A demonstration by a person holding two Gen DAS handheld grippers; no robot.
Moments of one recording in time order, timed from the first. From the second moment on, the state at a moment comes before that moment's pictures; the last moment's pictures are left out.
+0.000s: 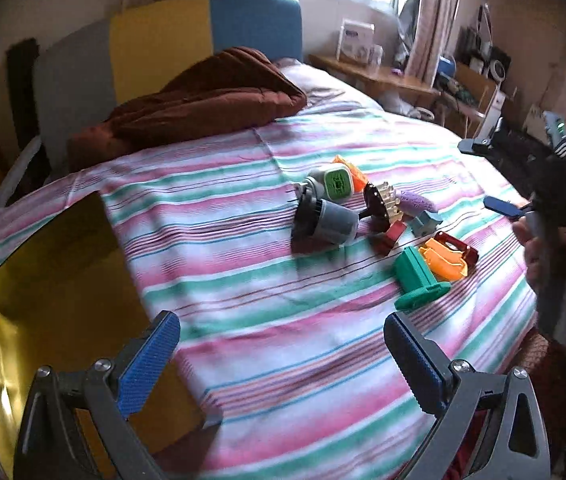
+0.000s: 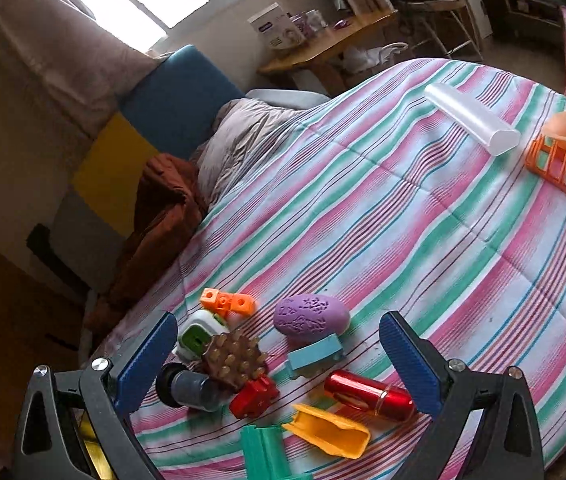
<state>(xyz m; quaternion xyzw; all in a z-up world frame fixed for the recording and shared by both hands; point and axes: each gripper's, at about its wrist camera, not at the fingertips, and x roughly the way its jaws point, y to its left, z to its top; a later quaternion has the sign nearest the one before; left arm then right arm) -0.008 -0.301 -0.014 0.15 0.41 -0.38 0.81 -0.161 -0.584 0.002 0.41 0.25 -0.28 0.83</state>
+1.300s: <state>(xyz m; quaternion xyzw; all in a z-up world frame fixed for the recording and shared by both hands) 0.026 -0.406 -0.087 0.20 0.44 -0.42 0.77 -0.136 -0.572 -0.005 0.36 0.32 -0.25 0.84</state>
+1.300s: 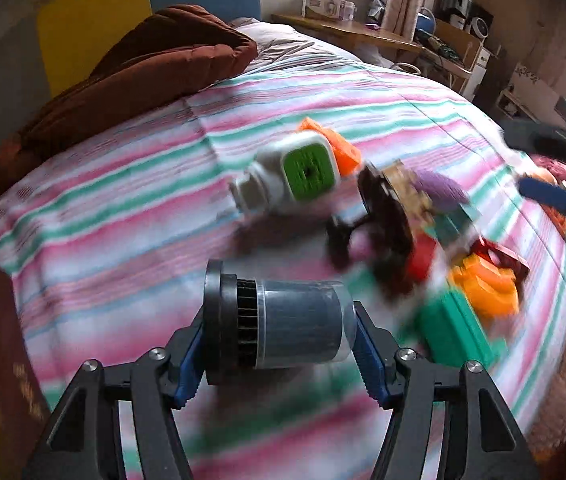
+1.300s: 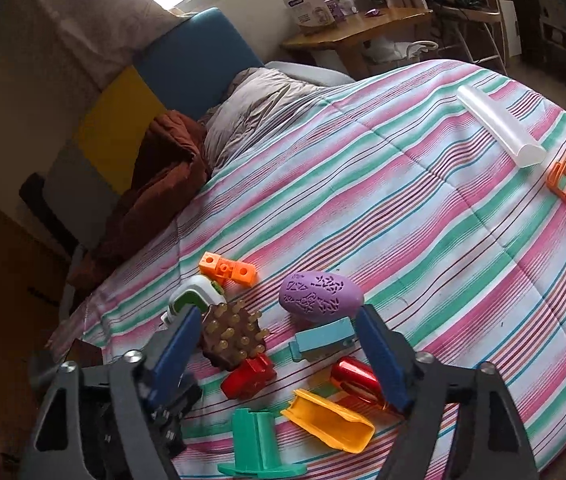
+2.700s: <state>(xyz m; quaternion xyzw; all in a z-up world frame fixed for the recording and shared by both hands) -0.002 -0.222 -0.003 0.09 0.41 -0.33 0.85 -0.074 -0.465 -0.080 0.14 0.56 -0.12 0.81</state>
